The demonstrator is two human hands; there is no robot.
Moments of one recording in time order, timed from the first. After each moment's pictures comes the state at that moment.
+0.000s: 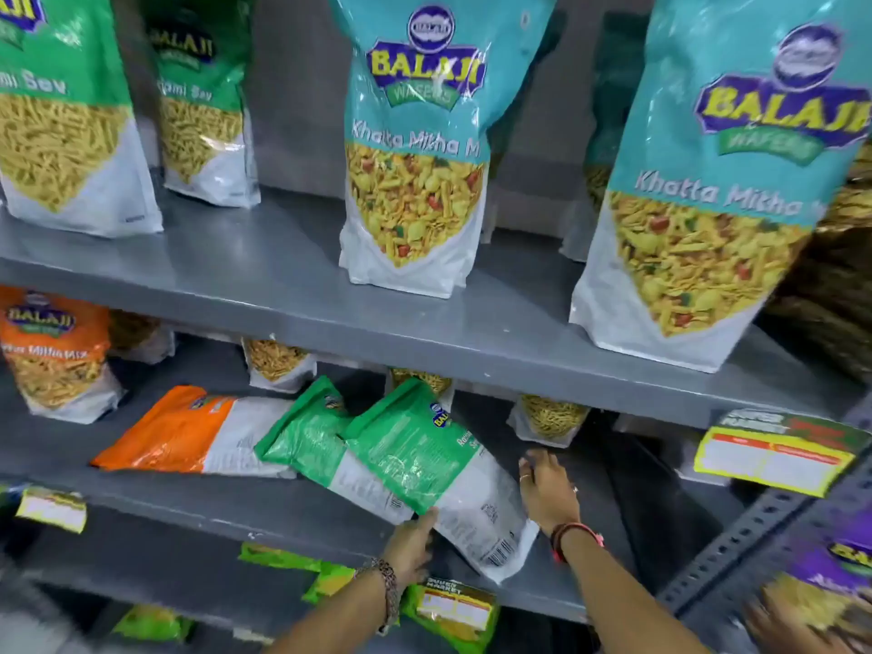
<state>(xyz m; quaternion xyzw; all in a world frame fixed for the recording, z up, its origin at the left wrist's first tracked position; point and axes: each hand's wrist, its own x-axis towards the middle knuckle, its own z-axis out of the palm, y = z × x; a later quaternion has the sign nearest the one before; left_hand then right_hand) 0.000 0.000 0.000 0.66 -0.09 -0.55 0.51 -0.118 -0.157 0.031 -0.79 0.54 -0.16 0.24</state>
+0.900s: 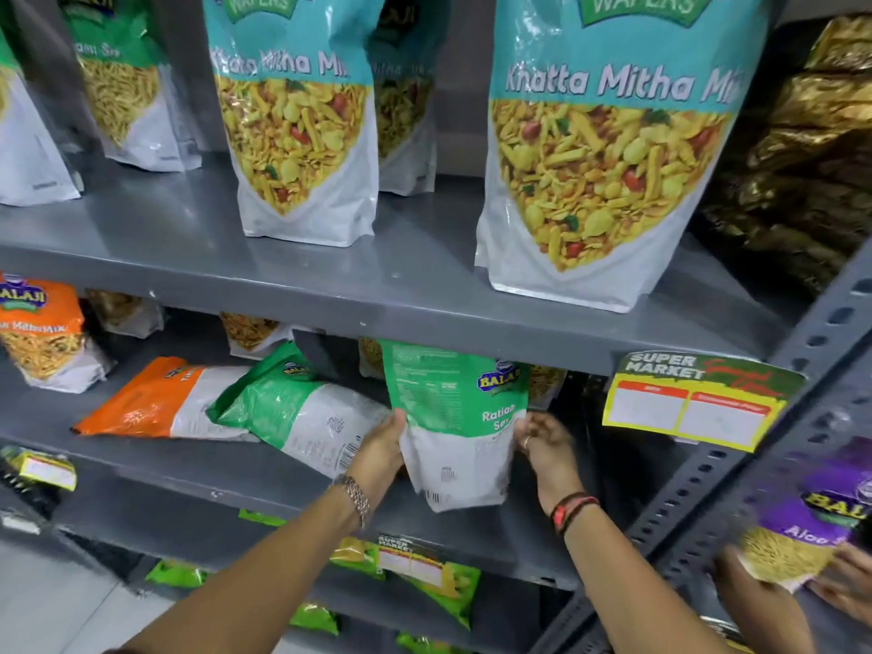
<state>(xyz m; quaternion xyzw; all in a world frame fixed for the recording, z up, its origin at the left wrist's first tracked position) -0.012 -0.073 0.020 0.56 -0.11 -0.45 0.68 -0.163 -0.211 0.014 -0.52 0.44 -0.36 0.64</state>
